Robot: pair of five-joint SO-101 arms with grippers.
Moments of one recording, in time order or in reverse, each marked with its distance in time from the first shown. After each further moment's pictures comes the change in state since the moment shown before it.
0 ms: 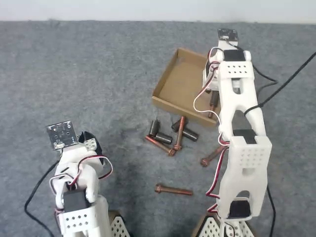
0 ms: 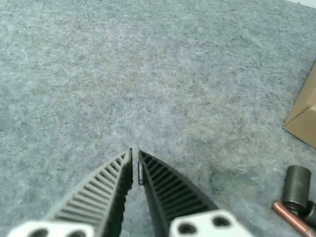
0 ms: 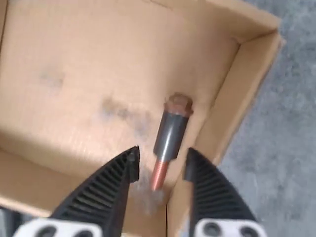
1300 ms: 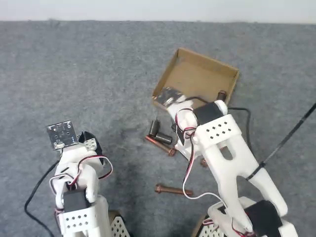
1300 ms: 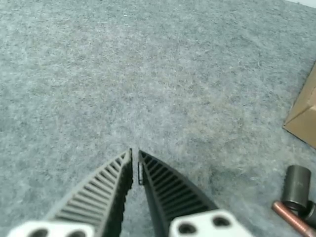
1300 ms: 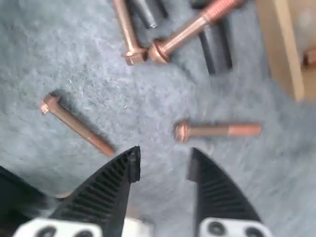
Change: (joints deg) left arm 0.0 0.0 0.0 0.0 0.0; right arm -22.4 -55.4 62.2 3.2 29.5
